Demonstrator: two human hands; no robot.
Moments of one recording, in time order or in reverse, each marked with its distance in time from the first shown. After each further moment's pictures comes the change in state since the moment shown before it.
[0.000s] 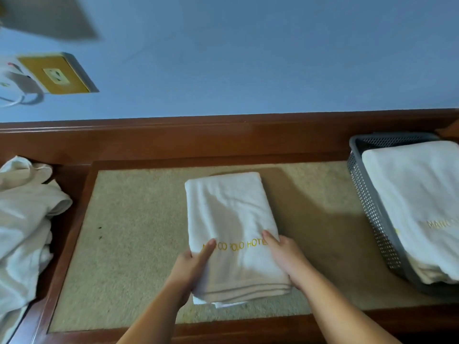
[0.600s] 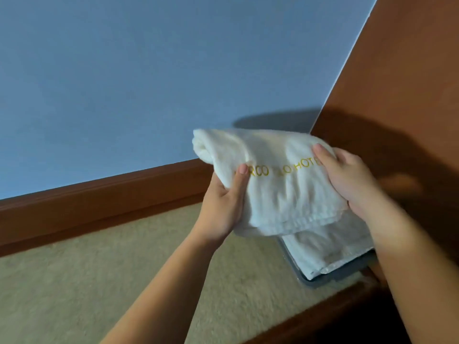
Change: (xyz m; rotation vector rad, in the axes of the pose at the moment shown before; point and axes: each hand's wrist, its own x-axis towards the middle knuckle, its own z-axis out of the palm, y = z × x) left_hand -0.142 0.240 0.273 -0.131 -0.424 0.889; right_hand -0.117 -0.090 -0.377 0.139 0.658 -0.519
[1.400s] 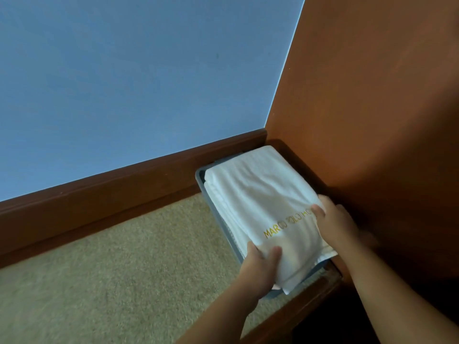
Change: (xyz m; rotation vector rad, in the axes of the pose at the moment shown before) left_hand -0.046 -0.162 0.159 0.165 -0.307 -0.717; right_hand 0.027 0.217 -0.071 -0.685 -0.005 0.330
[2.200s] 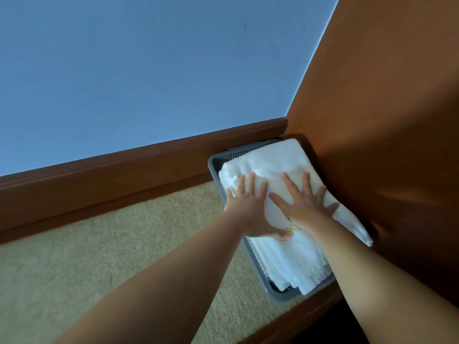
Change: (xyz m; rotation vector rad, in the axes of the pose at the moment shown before) left_hand 0.095 0.074 -0.068 1.303 0.003 0.321; right_hand 0.025 -0.091 0.055 -0.253 -0.266 -0.077
